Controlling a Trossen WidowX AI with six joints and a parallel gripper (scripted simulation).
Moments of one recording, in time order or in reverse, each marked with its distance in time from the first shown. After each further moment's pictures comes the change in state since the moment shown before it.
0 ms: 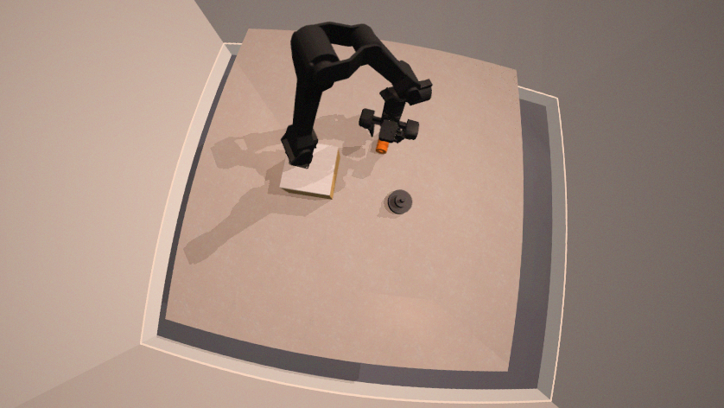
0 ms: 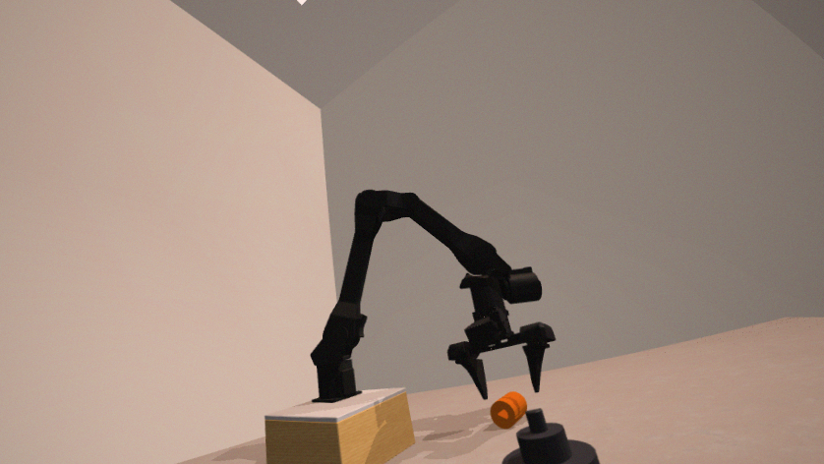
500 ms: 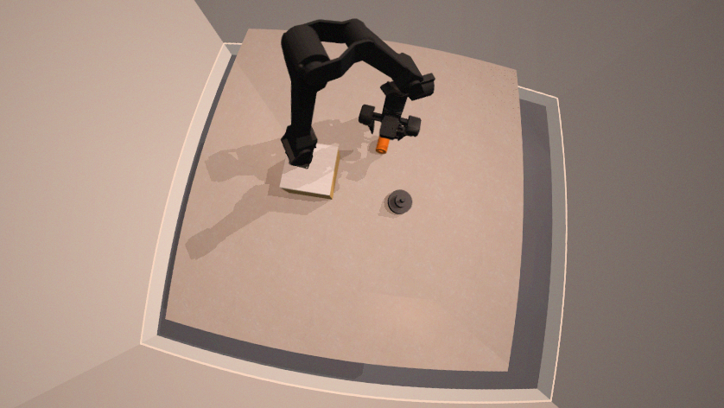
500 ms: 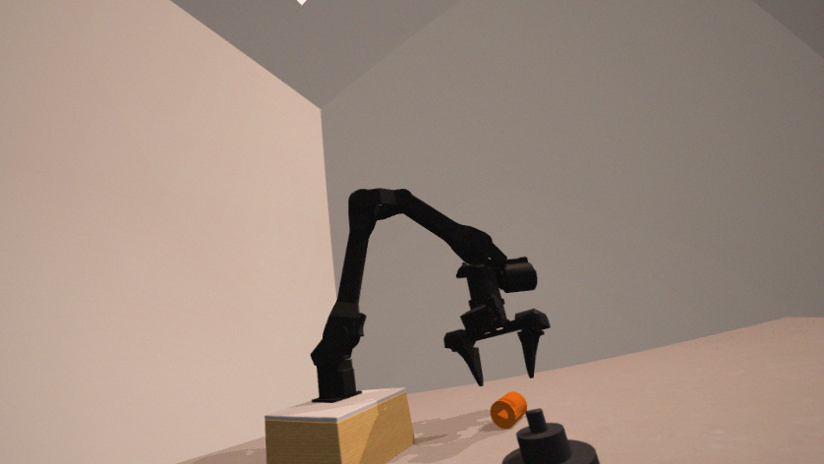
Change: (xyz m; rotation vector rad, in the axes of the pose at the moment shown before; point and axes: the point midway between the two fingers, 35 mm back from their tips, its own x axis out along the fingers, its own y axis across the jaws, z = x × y) arm -0.022 -0.001 0.005 -0.004 -0.001 -0.002
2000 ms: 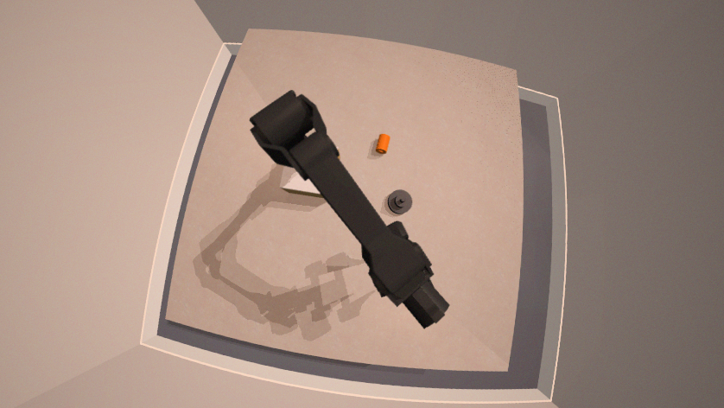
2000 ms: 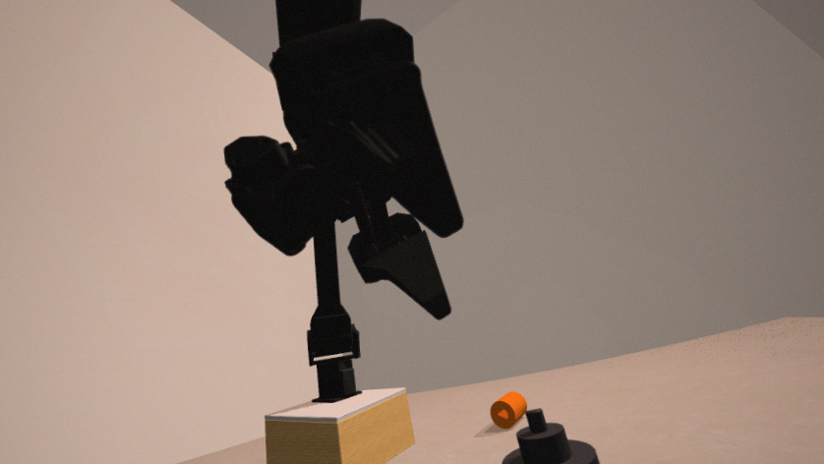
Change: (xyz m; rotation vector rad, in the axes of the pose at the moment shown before) arm -0.044 0.131 0.396 0.884 0.360 0.319
